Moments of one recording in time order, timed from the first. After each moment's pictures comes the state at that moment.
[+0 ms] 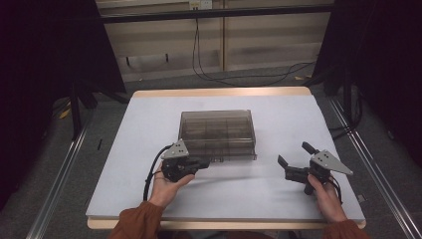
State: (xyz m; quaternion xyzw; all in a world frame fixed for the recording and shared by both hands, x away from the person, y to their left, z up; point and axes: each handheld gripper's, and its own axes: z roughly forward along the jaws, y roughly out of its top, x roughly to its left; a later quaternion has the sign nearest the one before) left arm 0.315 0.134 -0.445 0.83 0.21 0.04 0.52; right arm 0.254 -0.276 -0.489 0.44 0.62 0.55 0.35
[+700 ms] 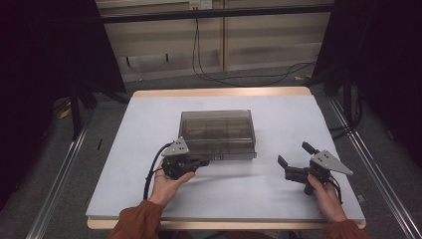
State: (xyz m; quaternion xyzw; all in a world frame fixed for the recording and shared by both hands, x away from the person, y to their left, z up) left arm 0.321 0.132 -0.443 0.83 0.21 0.04 0.52; right arm 0.254 -0.276 -0.489 0.44 0.62 0.55 0.35
